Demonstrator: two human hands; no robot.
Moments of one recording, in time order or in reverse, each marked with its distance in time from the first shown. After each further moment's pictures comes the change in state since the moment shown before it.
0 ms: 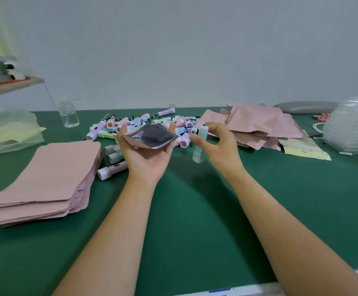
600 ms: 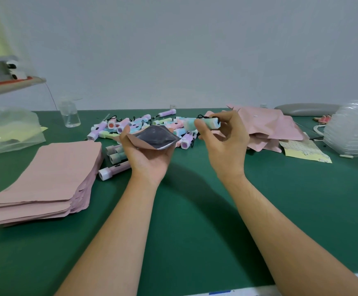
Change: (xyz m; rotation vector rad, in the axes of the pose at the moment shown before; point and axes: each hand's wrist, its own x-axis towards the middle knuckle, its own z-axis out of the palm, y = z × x) left_hand 0.003 -0.001 -0.001 0.117 0.038 0.055; right_hand -0.012 -0.023 0.008 0.233 0.269 -0.346
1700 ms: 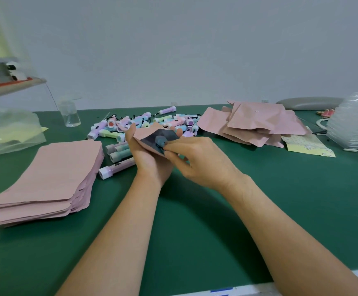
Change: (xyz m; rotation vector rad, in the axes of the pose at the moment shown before) left_hand -0.010 -0.009 0.005 0.231 -0.096 -0.020; right_hand -0.017 -0.022 0.008 -0.669 -0.807 -0.404
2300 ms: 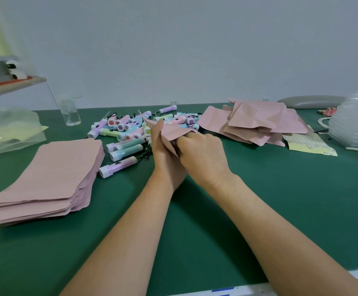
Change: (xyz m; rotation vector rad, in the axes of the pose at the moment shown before) left_hand -0.011 -0.025 0.024 0.040 -0.014 -0.103; right_hand 0.012 -0.020 0.002 -0.375 0.126 0.193
